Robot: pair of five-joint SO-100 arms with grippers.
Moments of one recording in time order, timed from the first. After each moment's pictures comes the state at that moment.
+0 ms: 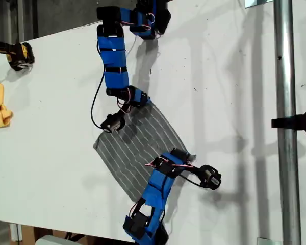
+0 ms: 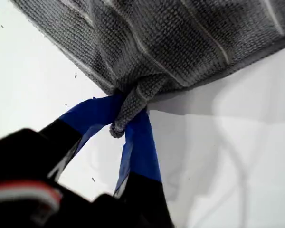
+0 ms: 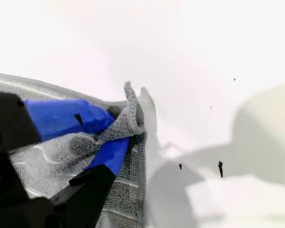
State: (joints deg) arm 0 17.1 50.1 60.1 75.9 -95.2; arm 1 8.3 73.6 95.2 67.2 25.0
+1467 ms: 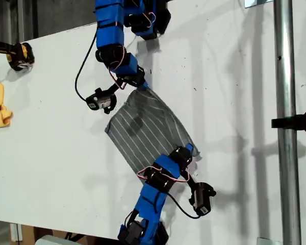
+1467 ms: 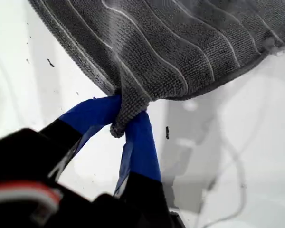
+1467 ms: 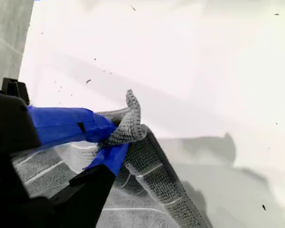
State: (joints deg) arm 0 18.8 61.3 54.6 69.0 -70.8; arm 1 1.5 111.0 105.2 79.5 28.9
